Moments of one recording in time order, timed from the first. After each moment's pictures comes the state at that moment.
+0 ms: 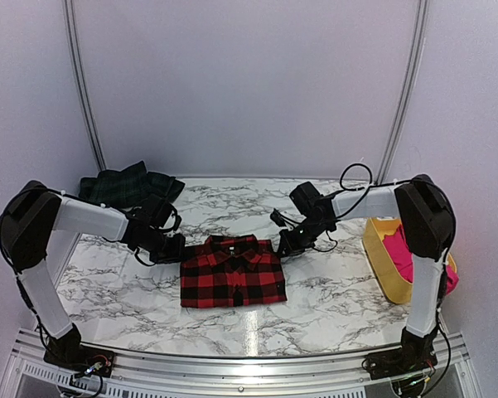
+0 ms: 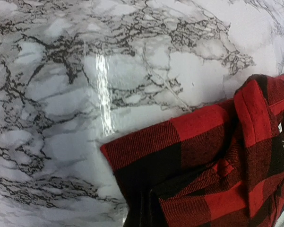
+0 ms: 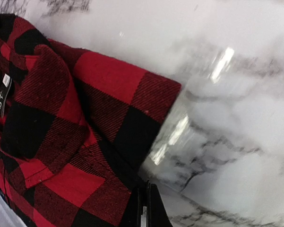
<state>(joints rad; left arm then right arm) -0.54 1.77 0.94 -0.21 0.17 -0.53 0.56 2.01 1.33 -0.50 -0.39 0.14</state>
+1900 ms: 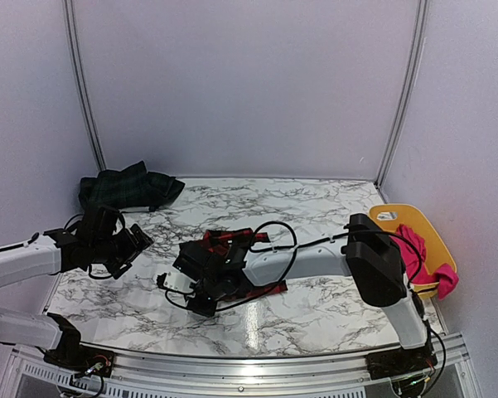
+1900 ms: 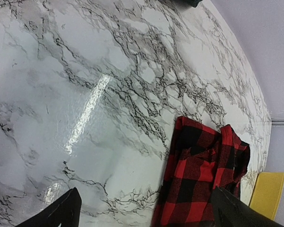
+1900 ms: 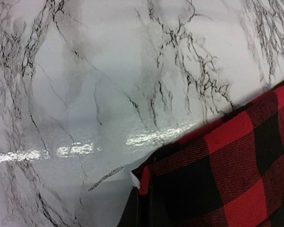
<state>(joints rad) -0.47 1.10 0.59 -0.32 -0.07 -1.08 1.24 2.27 1.73 -0.48 0.04 -0.21</state>
